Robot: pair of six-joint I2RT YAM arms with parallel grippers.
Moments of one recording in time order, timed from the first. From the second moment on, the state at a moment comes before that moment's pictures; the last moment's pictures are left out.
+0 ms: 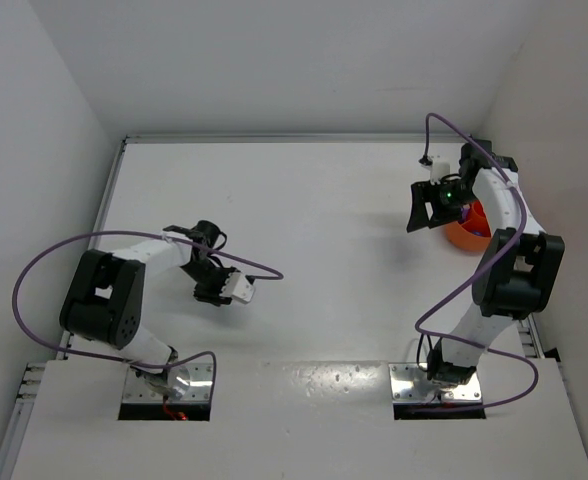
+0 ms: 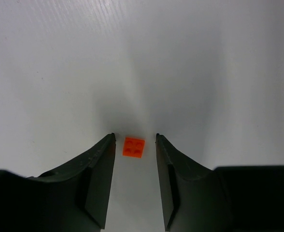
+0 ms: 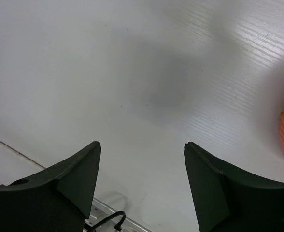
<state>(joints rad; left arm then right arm) -0.27 1.53 0.79 -0.82 0.44 1.60 -0.19 1.75 1.42 -1.02 -0.48 -0.42</state>
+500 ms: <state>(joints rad) -0.27 1.56 0.80 -0.77 0.43 1.60 -0.19 1.75 1.42 -1.02 -0.48 -0.42</state>
